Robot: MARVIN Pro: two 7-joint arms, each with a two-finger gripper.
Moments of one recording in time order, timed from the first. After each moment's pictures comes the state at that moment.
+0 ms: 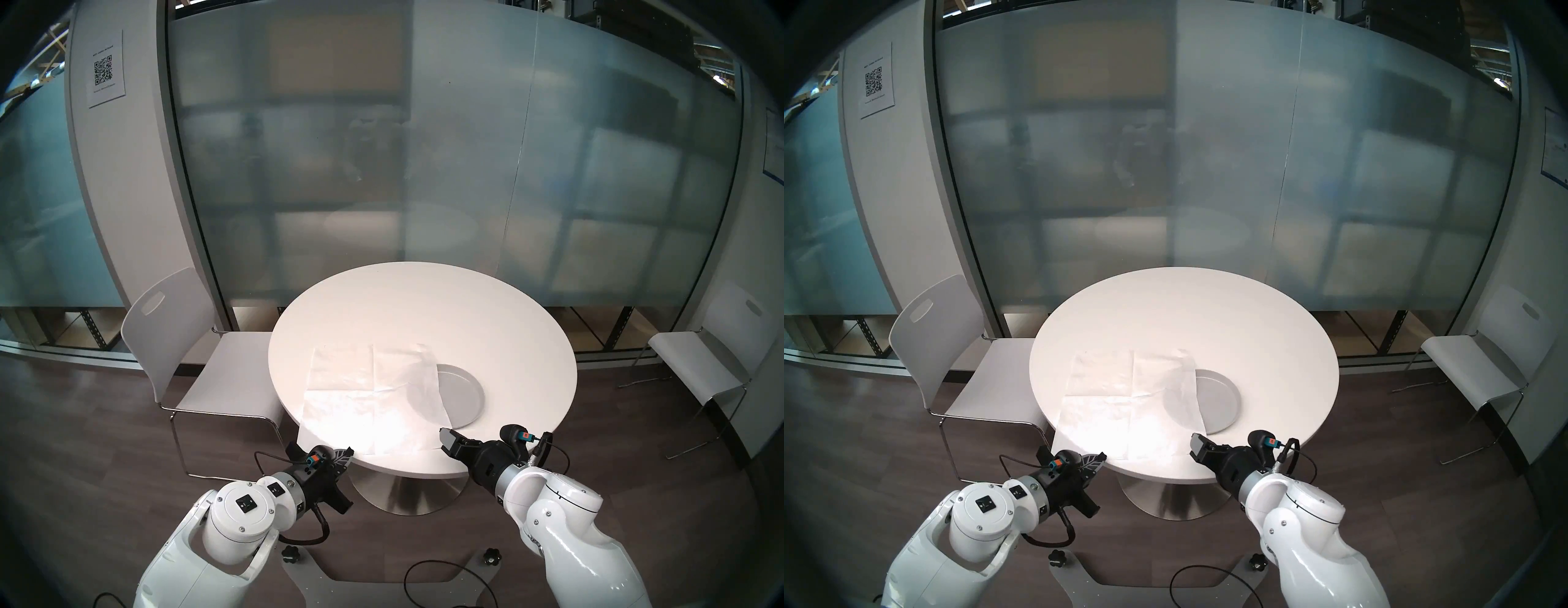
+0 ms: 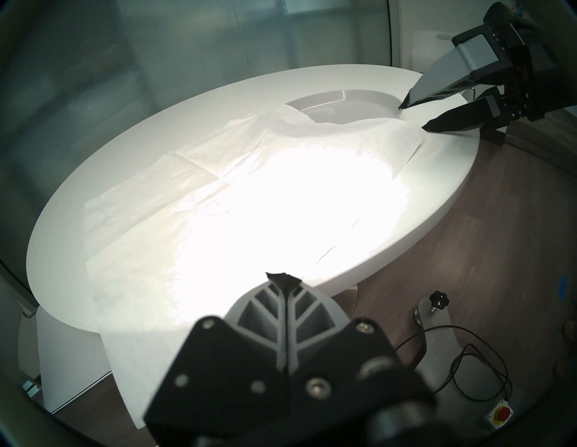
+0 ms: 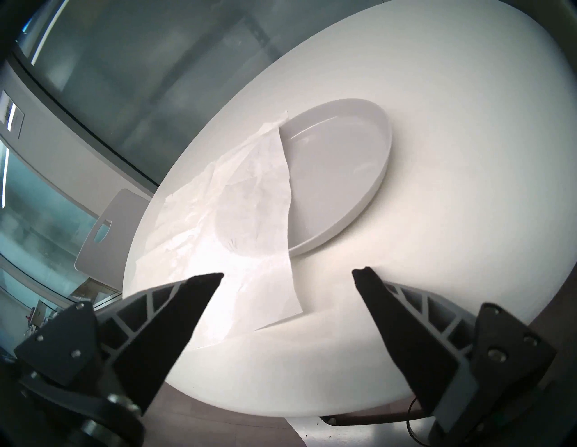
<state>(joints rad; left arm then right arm) 2.01 -1.22 -1.41 -1.95 0.16 0.30 -0.40 -1.96 -1.30 1.41 -1.95 0.85 0.45 -0.15</state>
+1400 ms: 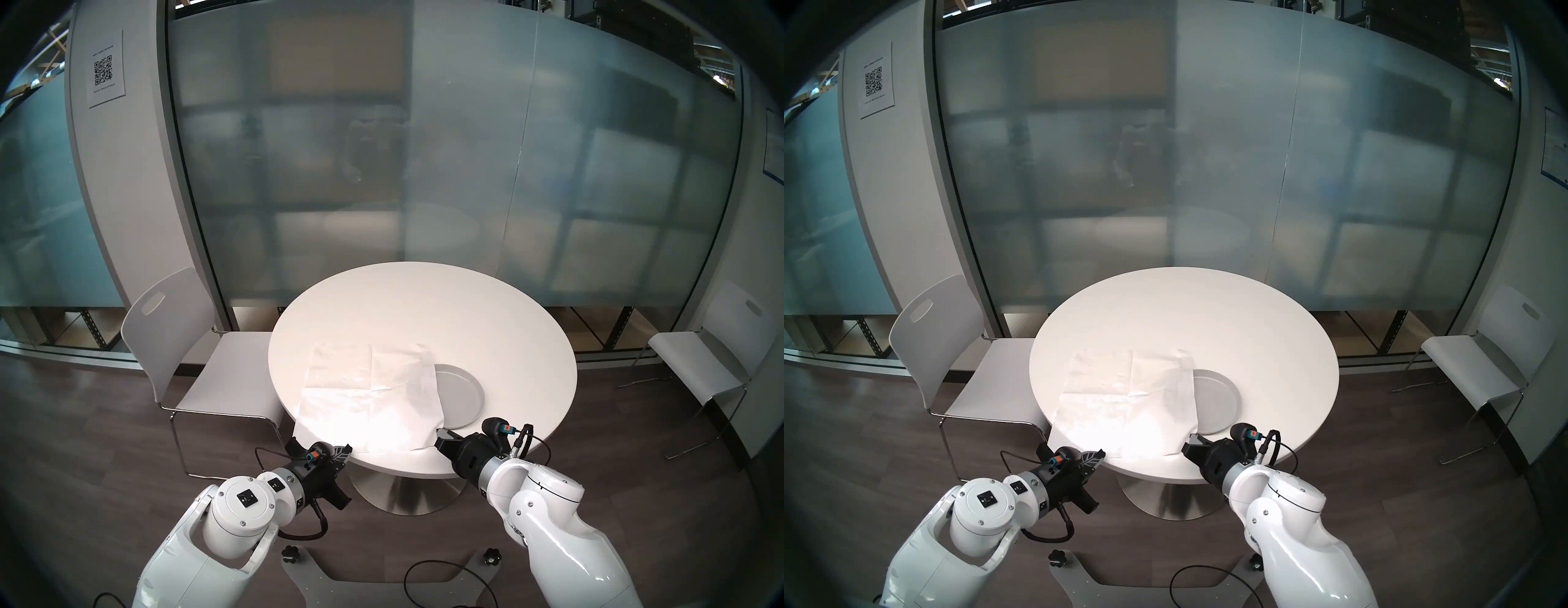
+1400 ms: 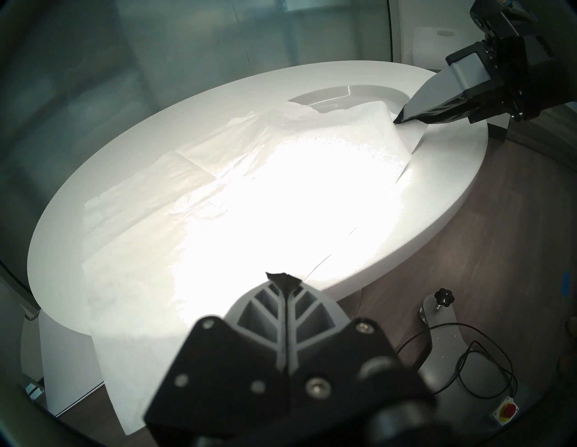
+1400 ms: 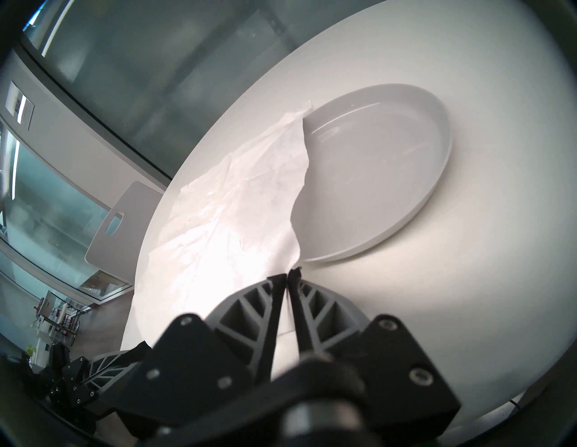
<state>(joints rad) 1.98 -1.21 -1.41 -1.91 0.16 0.30 -0.40 -1.89 -1.32 1.37 -1.90 0.85 0.45 -0.15</state>
